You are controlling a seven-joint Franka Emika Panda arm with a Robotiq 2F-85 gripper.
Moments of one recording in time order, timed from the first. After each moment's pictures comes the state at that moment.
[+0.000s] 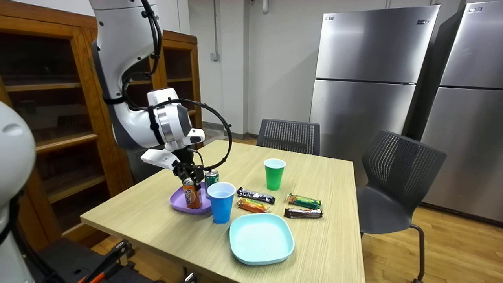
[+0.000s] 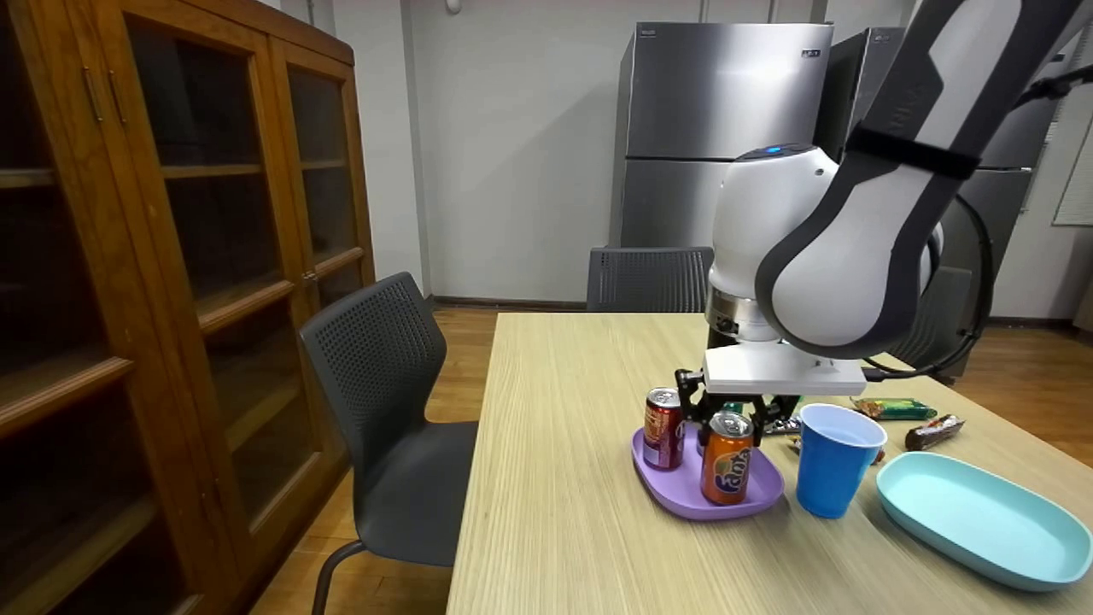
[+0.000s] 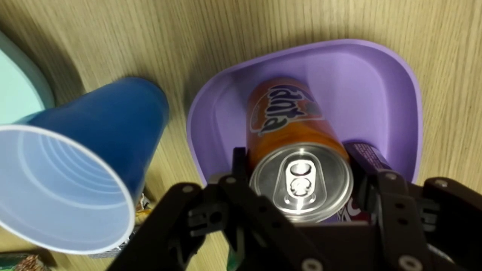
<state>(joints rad) 0.25 0.44 -0.06 -2.39 -0.58 2.94 0.83</state>
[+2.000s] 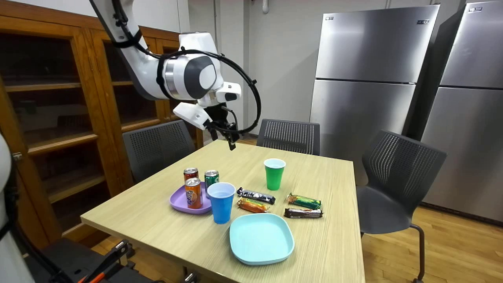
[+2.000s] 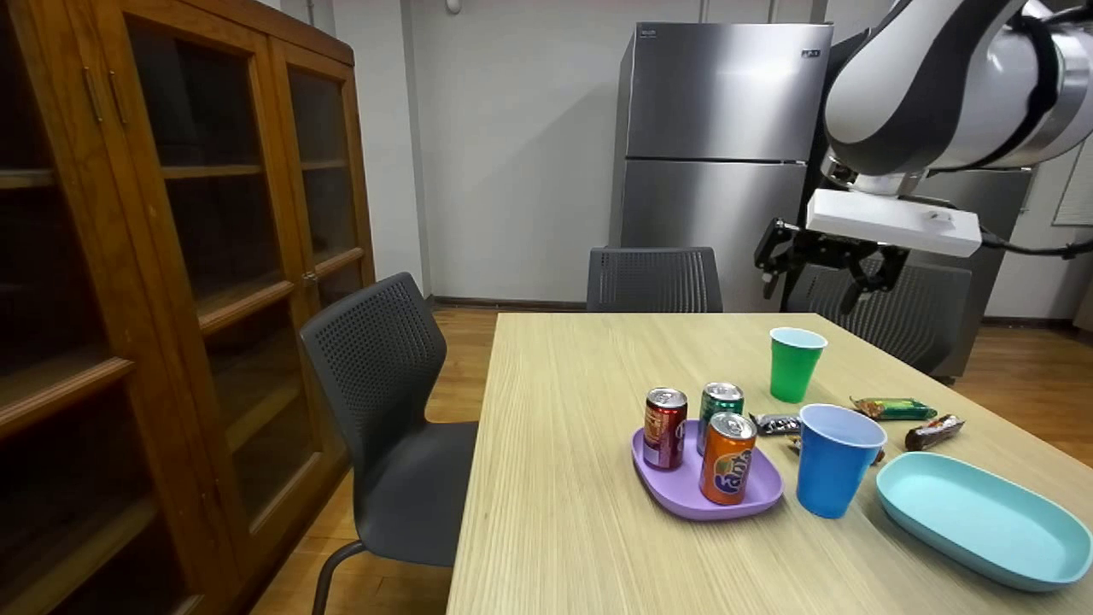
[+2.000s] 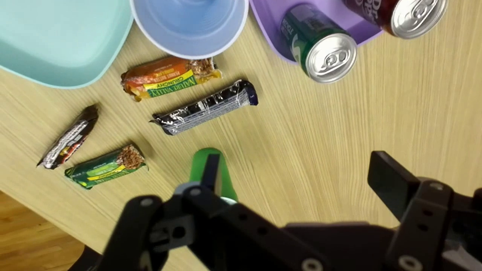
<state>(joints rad) 0.05 0.10 -0.04 -2.46 -0.08 2.92 0.38</state>
